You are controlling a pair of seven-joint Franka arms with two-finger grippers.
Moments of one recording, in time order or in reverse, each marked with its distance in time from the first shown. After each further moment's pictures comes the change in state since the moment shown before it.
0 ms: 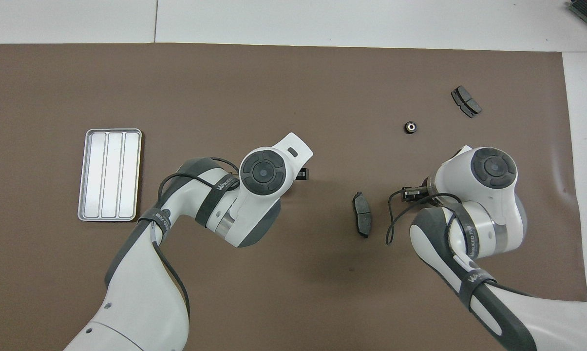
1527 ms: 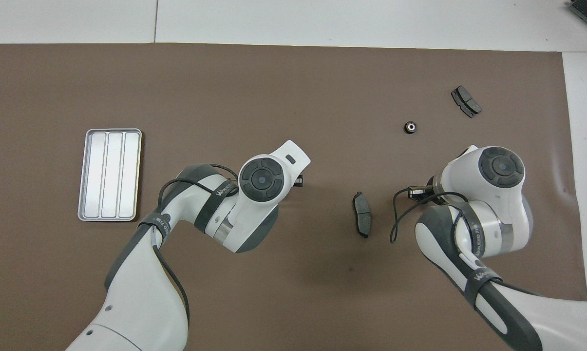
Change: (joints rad) left arm -0.002 -0.014 -0.003 -0.034 0.007 0.007 0.001; right arm -0.022 -0.003 0.005 -0.002 0.000 0.002 0.000
